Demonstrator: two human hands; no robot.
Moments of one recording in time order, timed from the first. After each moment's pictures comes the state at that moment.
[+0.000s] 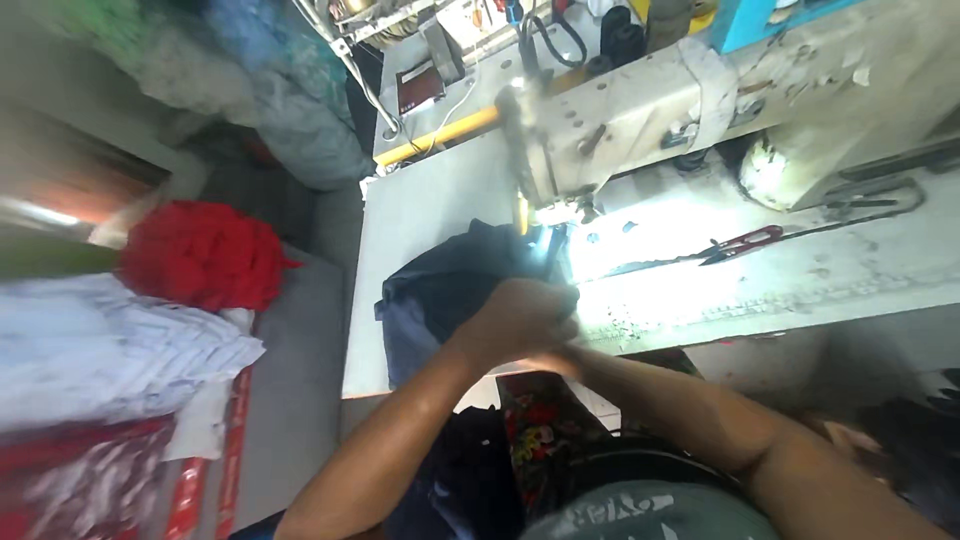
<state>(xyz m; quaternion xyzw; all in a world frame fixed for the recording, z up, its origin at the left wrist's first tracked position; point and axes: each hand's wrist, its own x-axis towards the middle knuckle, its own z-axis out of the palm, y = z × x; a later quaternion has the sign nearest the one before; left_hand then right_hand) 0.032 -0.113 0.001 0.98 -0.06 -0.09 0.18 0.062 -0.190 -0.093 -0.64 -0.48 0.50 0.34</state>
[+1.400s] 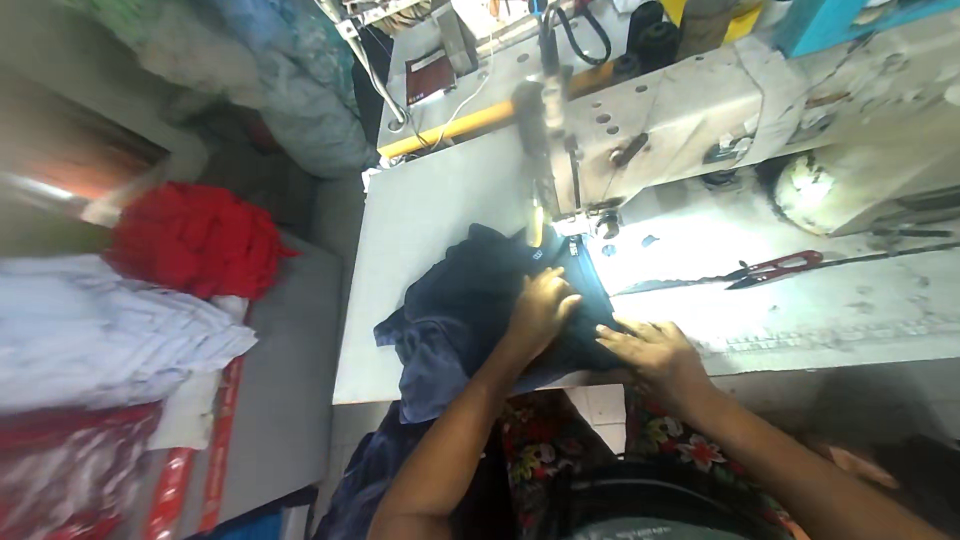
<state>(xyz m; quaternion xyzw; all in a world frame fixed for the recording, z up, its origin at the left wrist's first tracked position) 0.050 -0.091 -0.129 0.95 0.11 0.09 0.29 0.128 -0.296 -0.171 -0.74 -0.57 -0.07 0.34</state>
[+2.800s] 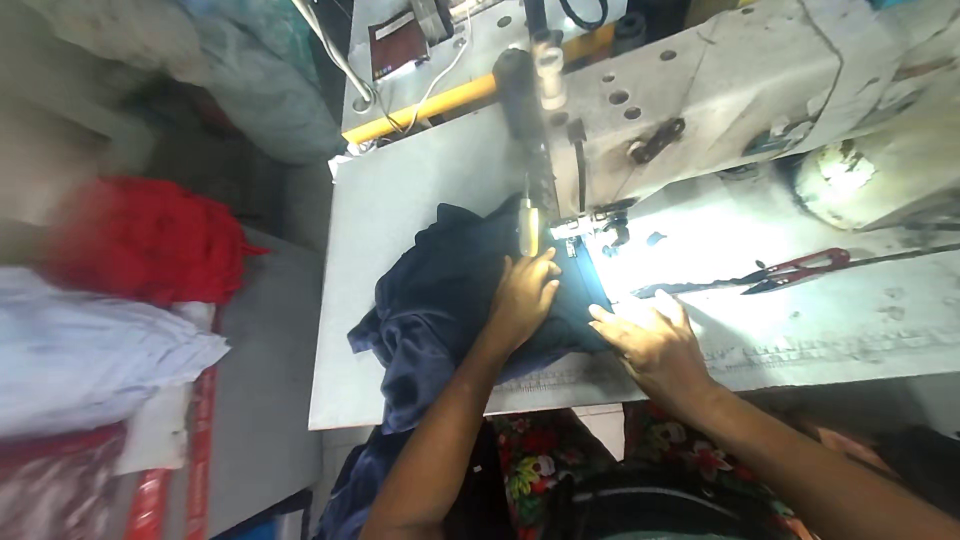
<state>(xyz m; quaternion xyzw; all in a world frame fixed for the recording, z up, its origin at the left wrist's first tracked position) 0.071 -0.050 -0.147 0.94 0.12 0.08 0.29 0.138 -0.267 -0.161 -0.80 -0.53 -0.06 0.29</state>
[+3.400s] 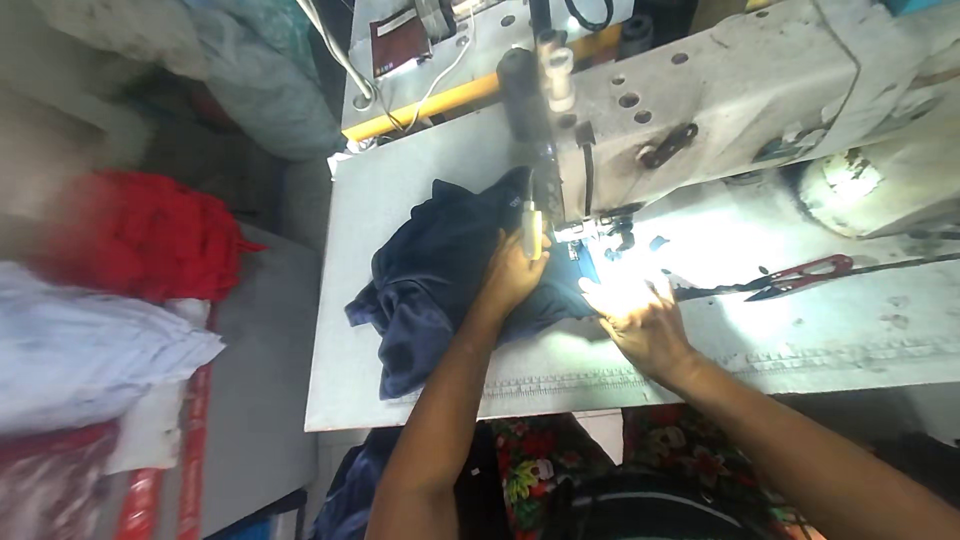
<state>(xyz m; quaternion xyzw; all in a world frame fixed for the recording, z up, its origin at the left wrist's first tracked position) 0.102 -0.018 -0.141 0.94 0.15 0.07 0.30 0.162 -0.233 -0.158 -0.80 -0.52 -0.07 0.29</state>
